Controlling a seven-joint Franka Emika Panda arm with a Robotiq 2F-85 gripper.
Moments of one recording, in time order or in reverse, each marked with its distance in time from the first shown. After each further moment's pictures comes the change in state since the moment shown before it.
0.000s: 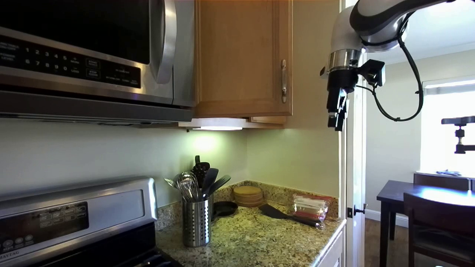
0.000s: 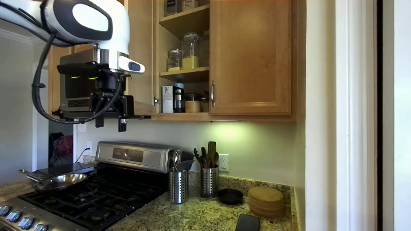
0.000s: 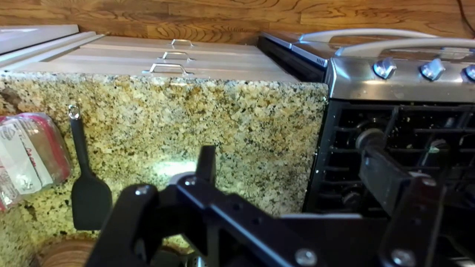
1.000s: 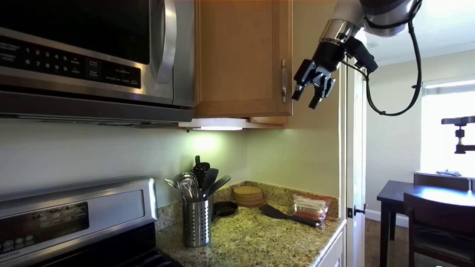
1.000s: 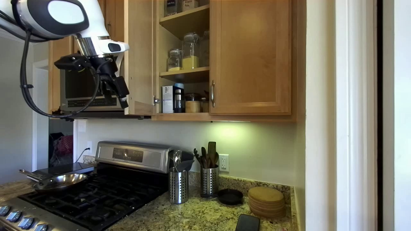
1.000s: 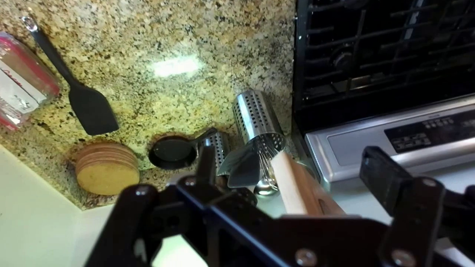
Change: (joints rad) arm 0.002 -0.059 0.138 0.001 0.062 0.351 0.334
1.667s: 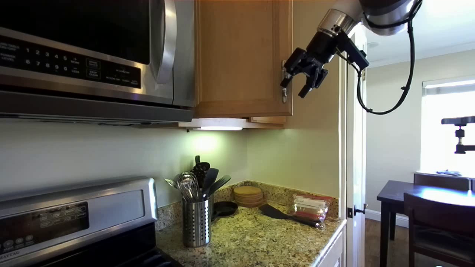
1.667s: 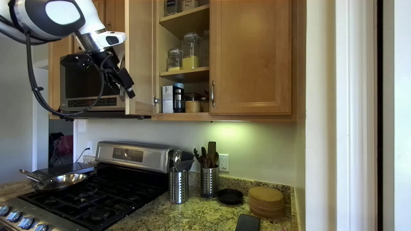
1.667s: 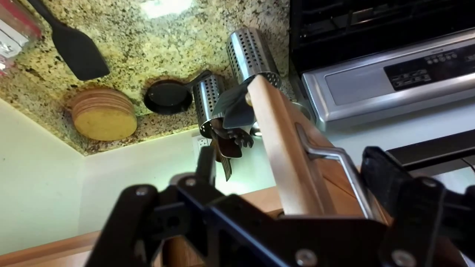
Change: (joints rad) arm -0.013 0.000 0.032 -0.003 -0.027 0.194 0.060
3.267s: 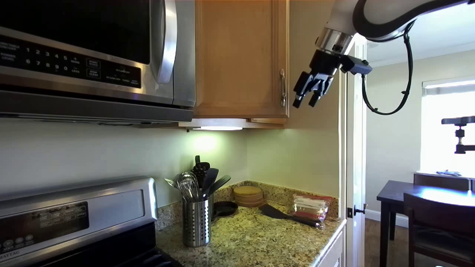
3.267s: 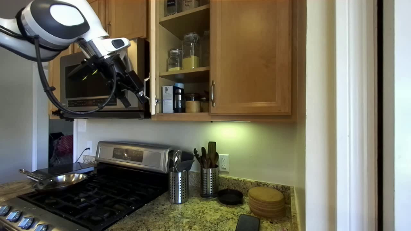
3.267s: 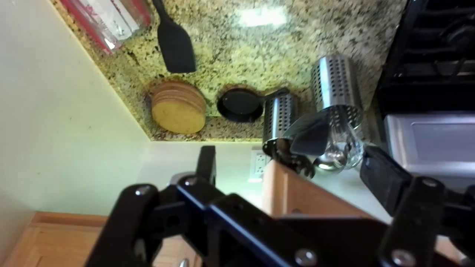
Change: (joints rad) arm -0.048 0.007 0.021 -0.037 -0.253 -0.068 -0.063
